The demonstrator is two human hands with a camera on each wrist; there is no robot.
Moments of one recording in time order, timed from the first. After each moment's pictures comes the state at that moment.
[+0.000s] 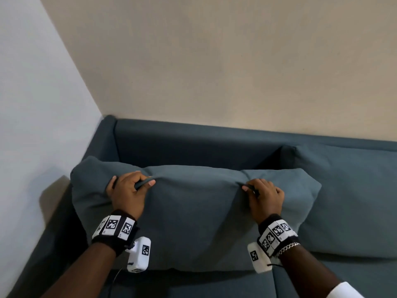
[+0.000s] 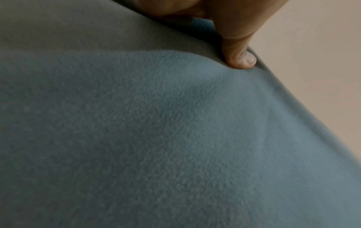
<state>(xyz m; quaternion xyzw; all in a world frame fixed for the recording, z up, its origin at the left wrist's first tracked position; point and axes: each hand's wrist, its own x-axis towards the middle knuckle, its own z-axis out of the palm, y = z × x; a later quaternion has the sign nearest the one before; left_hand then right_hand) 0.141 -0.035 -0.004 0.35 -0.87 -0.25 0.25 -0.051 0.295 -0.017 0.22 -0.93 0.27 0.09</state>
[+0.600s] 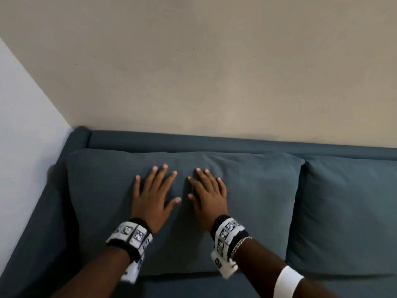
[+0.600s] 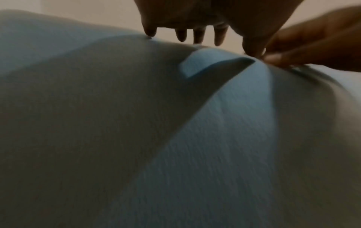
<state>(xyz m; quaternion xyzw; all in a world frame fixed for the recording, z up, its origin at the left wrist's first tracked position) 0.013 -0.079 -0.090 0.15 -0.98 -0.10 0.07 -0.092 0.105 -0.086 0.37 -0.91 0.19 0.01</state>
